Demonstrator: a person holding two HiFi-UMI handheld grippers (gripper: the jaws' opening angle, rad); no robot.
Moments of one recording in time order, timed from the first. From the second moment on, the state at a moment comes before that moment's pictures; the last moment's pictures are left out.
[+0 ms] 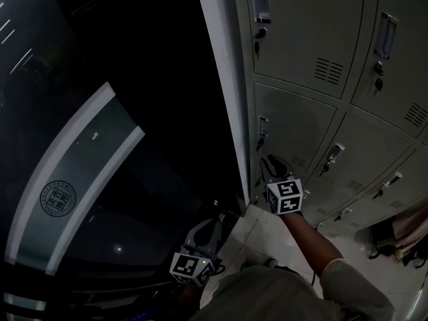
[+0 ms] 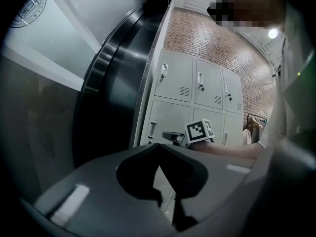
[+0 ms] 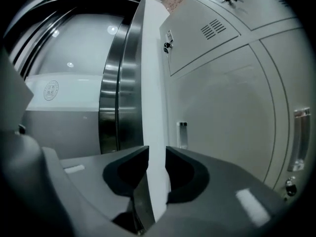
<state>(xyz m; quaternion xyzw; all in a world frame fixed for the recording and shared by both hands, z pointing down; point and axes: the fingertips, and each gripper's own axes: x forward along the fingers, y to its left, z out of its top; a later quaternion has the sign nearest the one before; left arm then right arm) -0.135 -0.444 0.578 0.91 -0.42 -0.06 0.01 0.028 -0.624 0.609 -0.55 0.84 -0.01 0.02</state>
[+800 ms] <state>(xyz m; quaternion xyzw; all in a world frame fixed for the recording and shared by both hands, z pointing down) -0.164 -0.450 0.577 0.90 -0.44 -0.07 0.03 0.020 -0.762 0.647 -0.59 0.81 -0.06 -0.04</state>
